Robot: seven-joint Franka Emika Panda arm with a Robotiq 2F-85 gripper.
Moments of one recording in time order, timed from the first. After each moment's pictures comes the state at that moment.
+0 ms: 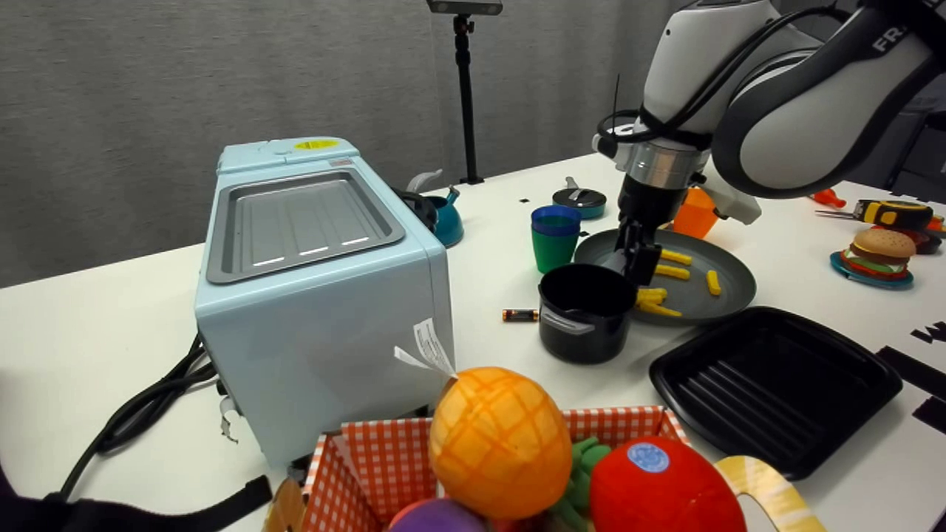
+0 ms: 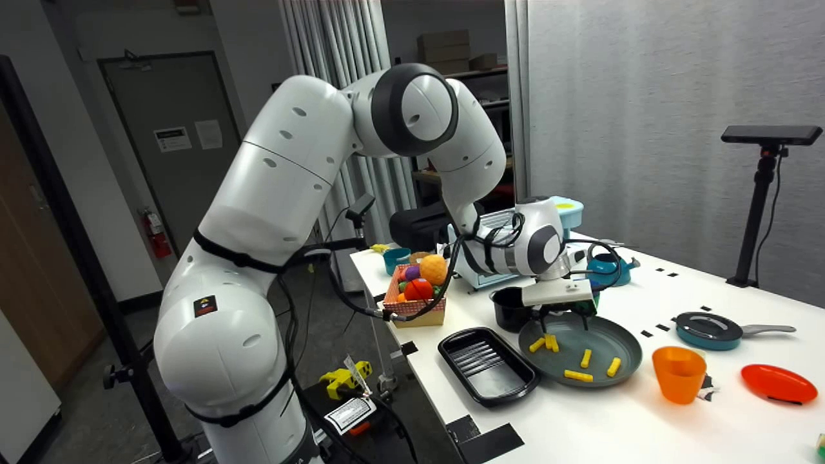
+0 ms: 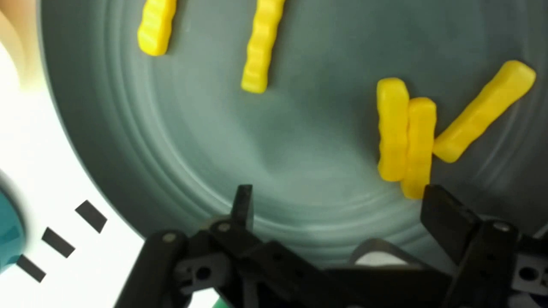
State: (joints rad) arm 0.06 0.70 0.02 -1.90 -0.31 2.78 -0.35
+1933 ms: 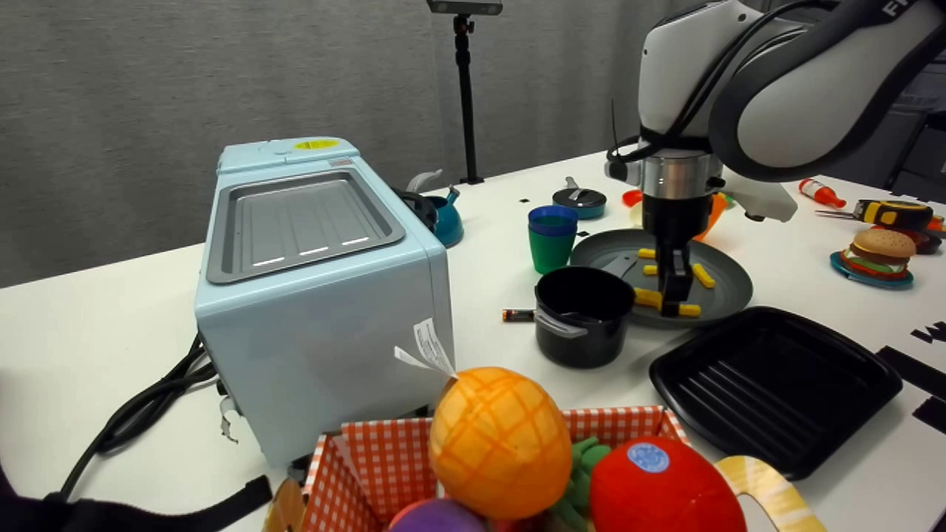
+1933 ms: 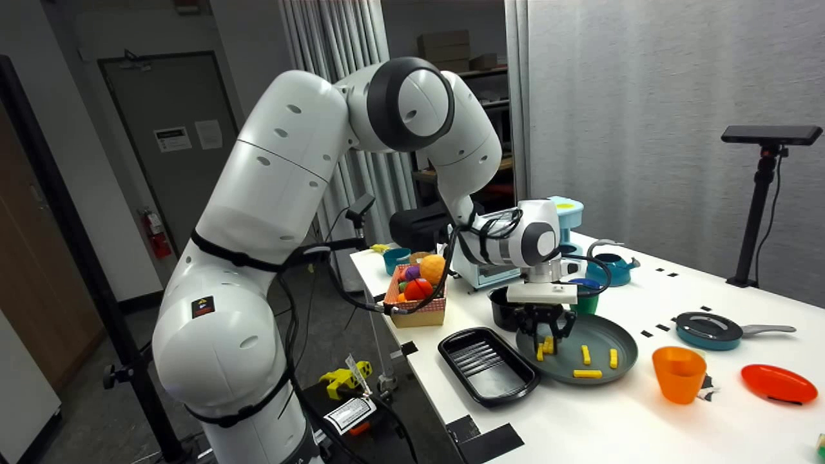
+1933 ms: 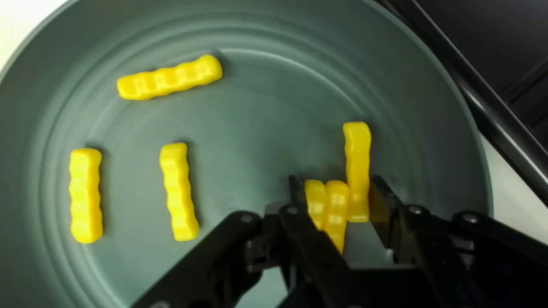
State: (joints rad) arm 0.04 0.66 0.07 -1.91 -0.27 2.47 -0.32
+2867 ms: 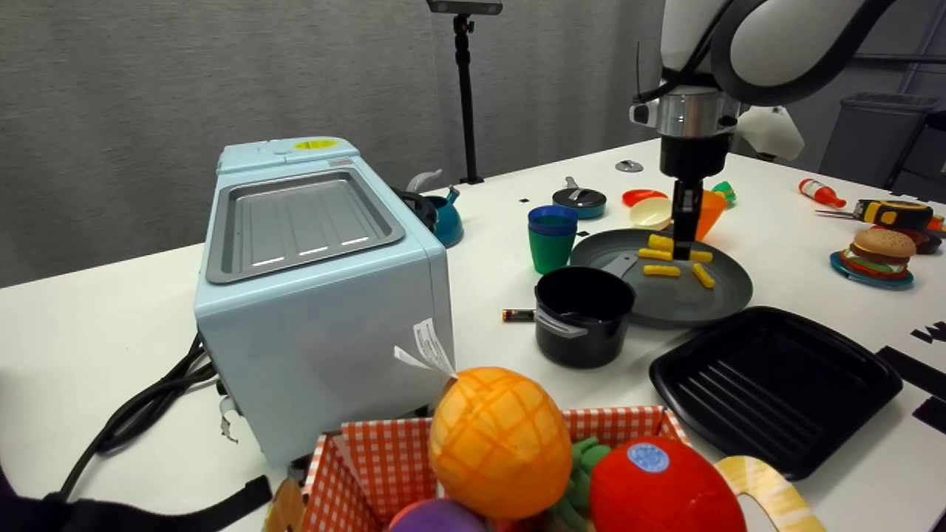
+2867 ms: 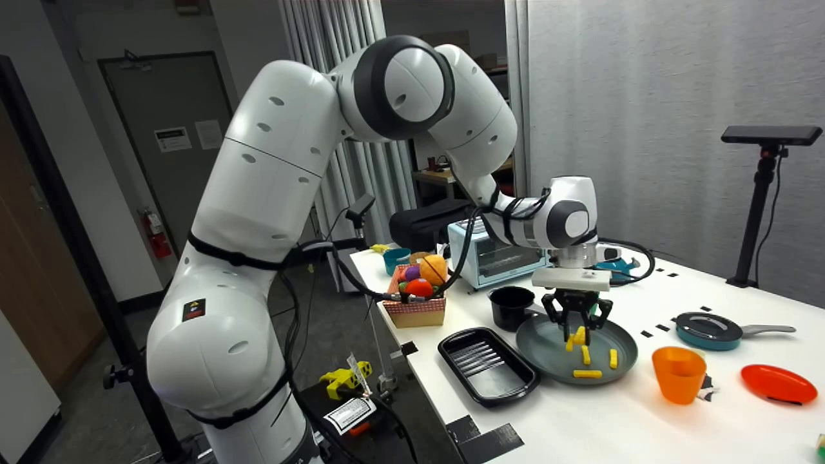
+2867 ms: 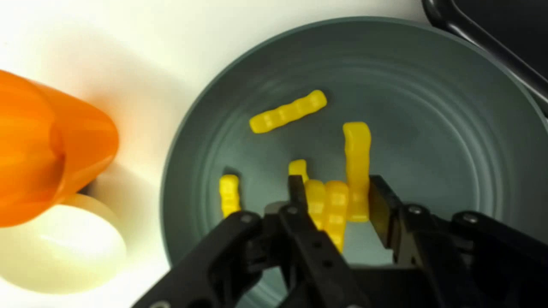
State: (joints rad) arm -0.04 0.60 0.03 -1.86 -0.20 2.39 -0.31
